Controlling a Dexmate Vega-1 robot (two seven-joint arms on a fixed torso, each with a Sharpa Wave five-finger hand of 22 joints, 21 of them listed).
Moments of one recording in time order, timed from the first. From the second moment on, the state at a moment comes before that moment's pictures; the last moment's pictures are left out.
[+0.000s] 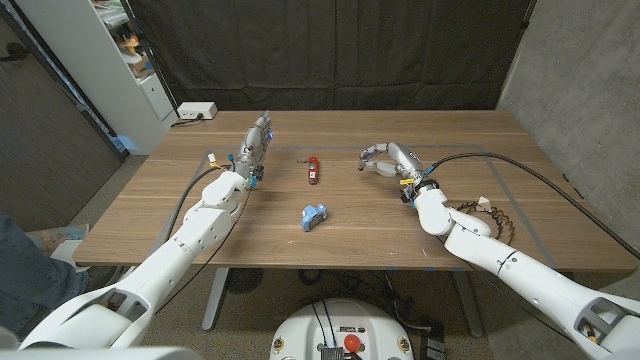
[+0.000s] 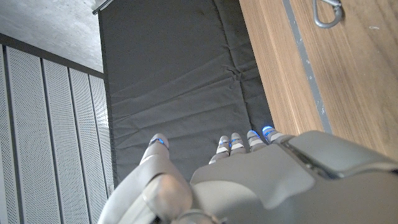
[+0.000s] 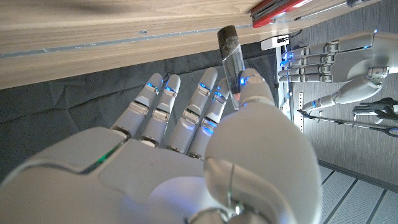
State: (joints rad) left arm 0.79 0.49 0.39 -1.32 -0.63 -0.23 0.03; left_hand 0.16 0.04 0.30 -0.10 0.21 -0.08 0.04 0.19 0.17 -0.14 0.01 0.21 0.19 -0.17 0.04 0.19 0.18 -0.17 0.02 0.19 0.18; right arm -0.83 -0.64 -0.65 -1.55 -0.33 0.06 -0.44; right_hand 0.89 -0.03 0.15 -0.11 0.51 0.95 -0.20 0.32 0.20 0.94 -0.18 0.28 0.23 0.58 -0.05 0.29 0.23 0.49 0.00 0.21 0.17
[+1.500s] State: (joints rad) left arm 0.80 0.50 0.39 -1.34 -0.63 -0.22 0.01; left_hand 0.16 0.05 0.30 -0.10 0.21 -0.08 0.04 0.19 0.17 -0.14 0.01 0.21 0.19 -0.17 0.04 0.19 0.18 -0.17 0.02 0.19 0.18; right arm -0.84 -0.70 -0.58 -1.70 -0.25 0.06 -0.29; right_hand 0.89 -0.02 0.14 -0.11 0.51 0.94 -0.19 0.31 0.20 0.94 -0.18 0.27 0.23 0.58 -0.05 0.28 0.23 0.50 0.00 0.21 0.17
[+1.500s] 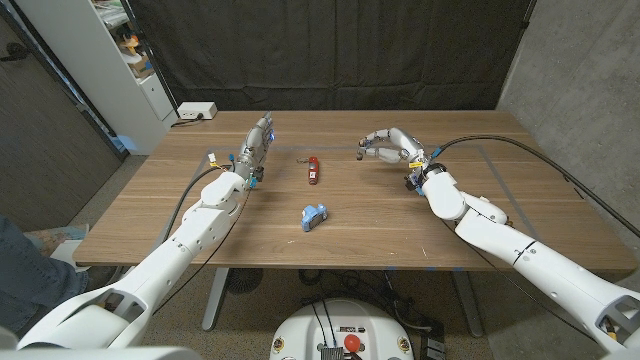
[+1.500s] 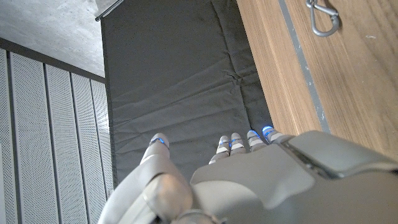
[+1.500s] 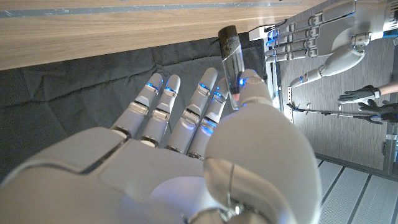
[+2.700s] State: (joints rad) left arm 0.77 0.49 0.40 -1.29 -0.63 -0.22 -0.01; left_hand 0.16 0.05 0.30 -0.10 0.21 -0.08 0.04 0.19 0.17 -0.14 0.01 0.21 0.19 -0.17 0.04 0.19 0.18 -0.17 0.02 0.19 0.18; right arm -0.82 -0.73 -0.53 -1.77 -0.24 0.06 -0.24; right_hand 0.89 -0.01 0.14 -0.11 0.50 0.94 -0.18 0.31 0.20 0.94 -0.17 0.27 0.23 0.59 -0.05 0.27 0.23 0.50 0.00 0.21 0.17
